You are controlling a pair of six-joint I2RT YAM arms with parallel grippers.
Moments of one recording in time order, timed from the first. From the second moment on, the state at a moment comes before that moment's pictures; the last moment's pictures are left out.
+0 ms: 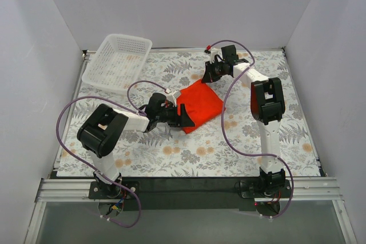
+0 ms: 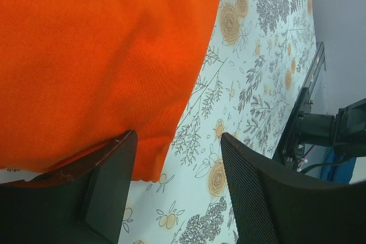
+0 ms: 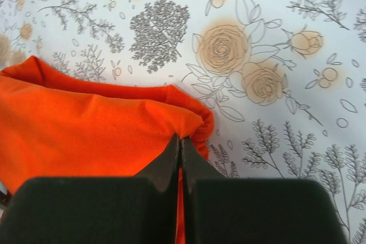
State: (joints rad) left arm -0.57 1.79 0.74 0.45 0.60 -0.61; right arm 0.28 2.32 1.84 -0.38 -0.68 -0.12
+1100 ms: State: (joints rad) left arm -0.41 1.72 1.08 0.29 0.54 -0.67; right arm 0.19 1.95 1.36 -0.54 -1.14 -0.53
